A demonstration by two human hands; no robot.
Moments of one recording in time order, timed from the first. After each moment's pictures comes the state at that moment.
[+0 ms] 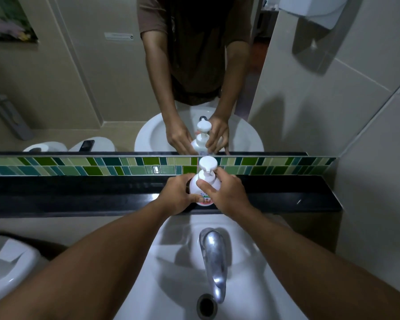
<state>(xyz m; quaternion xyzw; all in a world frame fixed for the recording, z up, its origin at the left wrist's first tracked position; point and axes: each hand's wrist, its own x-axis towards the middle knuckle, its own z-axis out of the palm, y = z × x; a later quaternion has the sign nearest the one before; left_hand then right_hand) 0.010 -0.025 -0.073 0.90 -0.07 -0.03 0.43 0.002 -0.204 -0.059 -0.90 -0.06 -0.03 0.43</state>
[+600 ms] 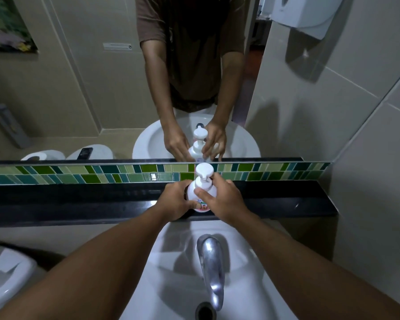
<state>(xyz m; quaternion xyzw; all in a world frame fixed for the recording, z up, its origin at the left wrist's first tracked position) 0.011 -0.027 -0.071 0.91 -0.06 -0.03 0.41 0.001 -0.209 -0.058 -0.91 -0.09 -0.02 0.41</state>
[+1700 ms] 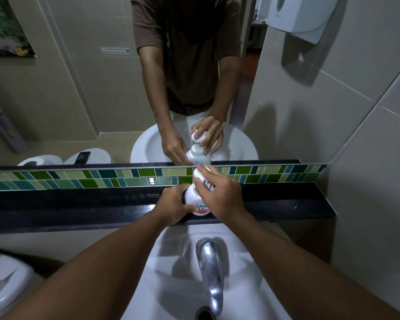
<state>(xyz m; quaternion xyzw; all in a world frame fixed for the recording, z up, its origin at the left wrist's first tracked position) 0.011 -0.026 -0.073 0.91 -0.07 -0.03 0.42 0.000 -0.194 -0.036 -0.86 -0.16 -0.23 0.42</state>
